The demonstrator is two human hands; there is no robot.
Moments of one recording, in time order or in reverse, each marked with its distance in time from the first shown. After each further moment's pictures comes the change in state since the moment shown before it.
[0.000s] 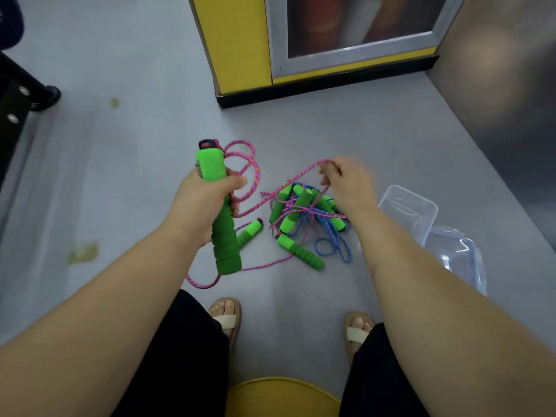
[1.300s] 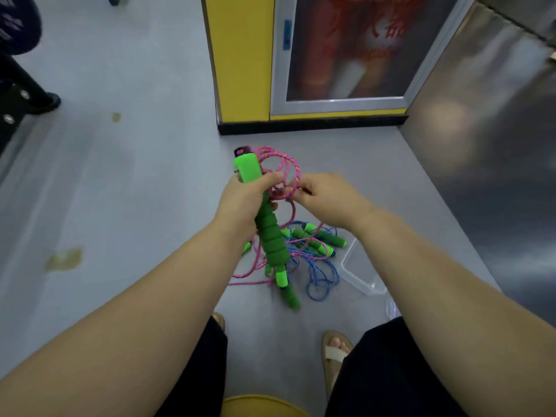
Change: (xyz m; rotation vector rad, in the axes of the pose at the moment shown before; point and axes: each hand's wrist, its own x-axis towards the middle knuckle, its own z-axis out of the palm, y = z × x) left_hand -0.024 0.033 0.028 -0.368 -0.075 -0.001; right_hand -0.045 -0.121 -0.045 -0.484 -0.378 -0.360
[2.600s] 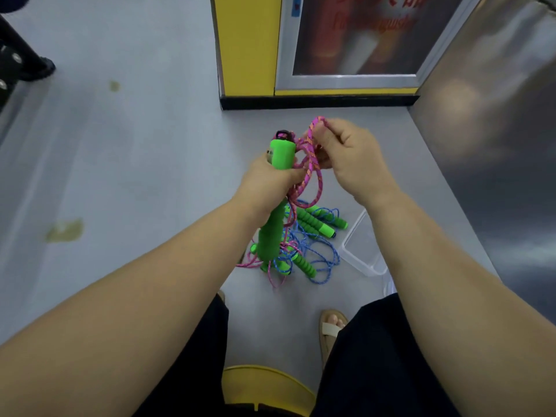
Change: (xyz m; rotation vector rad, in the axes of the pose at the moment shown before) left_hand -0.016 -0.012 0.006 0.401 -0.104 0.045; right_hand -0.006 -0.003 0.001 0.795 0.345 0.032
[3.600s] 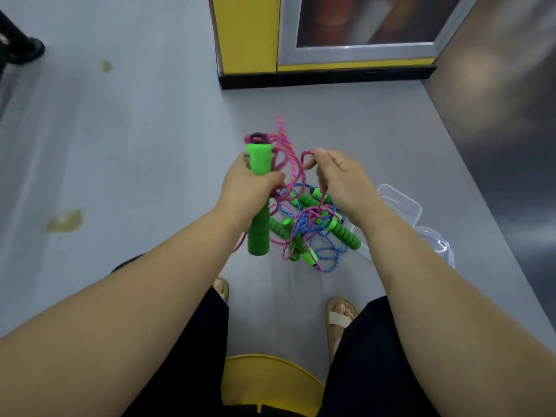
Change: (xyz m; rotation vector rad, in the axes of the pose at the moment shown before) left_hand 0.028 -0.055 -0.013 0.011 0.131 0.010; right_hand -0.013 0.075 0.016 -0.038 -0.012 0.194
